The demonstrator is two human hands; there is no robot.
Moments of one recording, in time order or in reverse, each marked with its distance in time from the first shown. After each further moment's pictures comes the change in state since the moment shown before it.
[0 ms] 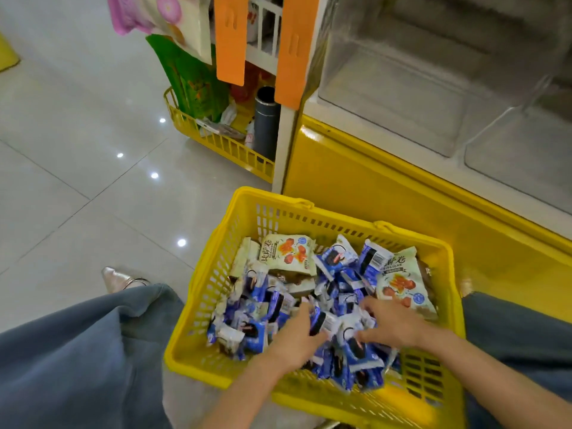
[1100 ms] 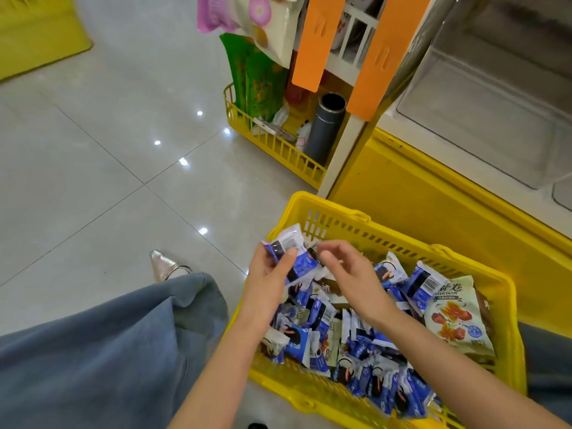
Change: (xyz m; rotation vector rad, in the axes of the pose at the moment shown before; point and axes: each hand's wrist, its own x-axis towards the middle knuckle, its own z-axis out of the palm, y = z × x) left_hand -0.047 0.012 -0.120 -0.811 0.627 0.308; right_hand 0.026 -0.158 -0.030 0.813 0.465 -0.476
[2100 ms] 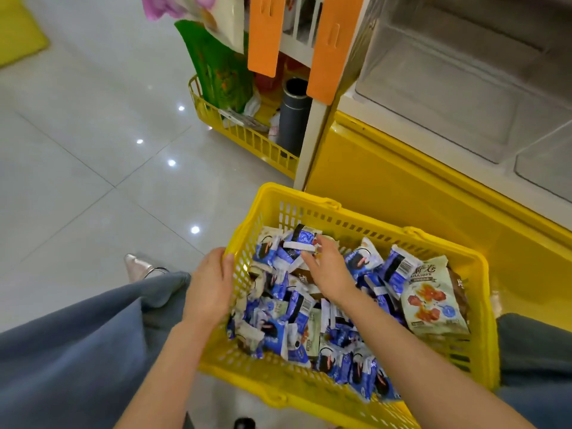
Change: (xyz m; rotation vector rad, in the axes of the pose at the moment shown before) left_hand 0.021 -0.034 -0.036 0.959 0.117 0.110; right_hand 0.026 0.064 -0.002 -0.294 0.050 0.223
